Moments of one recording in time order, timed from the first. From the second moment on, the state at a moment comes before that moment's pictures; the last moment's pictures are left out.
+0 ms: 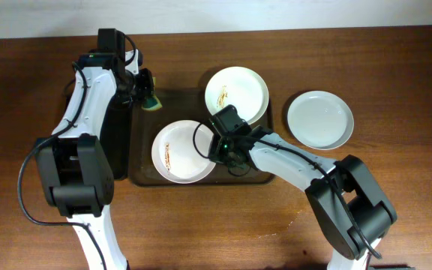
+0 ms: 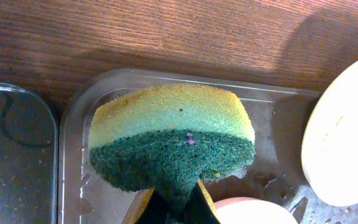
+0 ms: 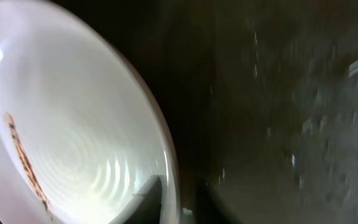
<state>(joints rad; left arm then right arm) -0.02 2.17 1.85 -0.91 0.26 -0.20 0.62 1.92 1.18 -0.41 -0.13 0.89</state>
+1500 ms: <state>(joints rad) -0.20 2.22 1.70 -1.06 0.10 0.06 0.56 1.99 1.18 -0.26 -0.15 0.94</state>
